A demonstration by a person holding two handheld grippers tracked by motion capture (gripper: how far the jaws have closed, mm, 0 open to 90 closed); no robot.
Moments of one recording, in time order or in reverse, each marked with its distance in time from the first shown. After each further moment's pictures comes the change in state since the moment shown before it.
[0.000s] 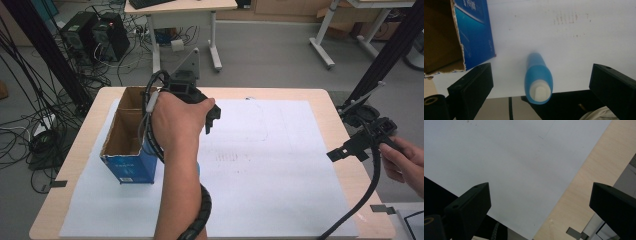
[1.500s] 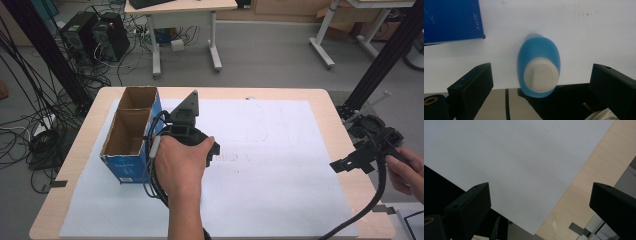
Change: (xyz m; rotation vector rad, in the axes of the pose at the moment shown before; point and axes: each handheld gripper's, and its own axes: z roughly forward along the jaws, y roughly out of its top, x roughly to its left) left arm -0.004 -0.038 0.055 0.040 -0.003 -0.029; right arm 0.014 -0.021 -0.004 -0.009 -0.001 -0.029
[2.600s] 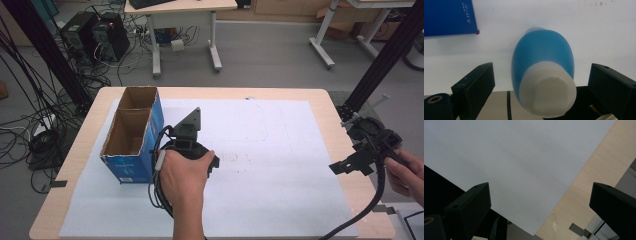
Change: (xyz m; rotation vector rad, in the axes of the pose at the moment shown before) left arm -0.005 -0.001 0.037 0.029 0.023 0.007; right arm 0.003 -0.002 0.004 -0.001 -0.004 -0.008
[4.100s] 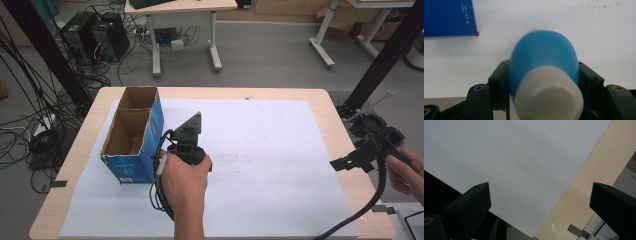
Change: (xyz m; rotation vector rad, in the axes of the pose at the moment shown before) left arm -0.003 -0.006 0.010 -0.024 0.012 -0.011; right arm -0.001 0.000 -0.004 -0.019 -0.013 0.014
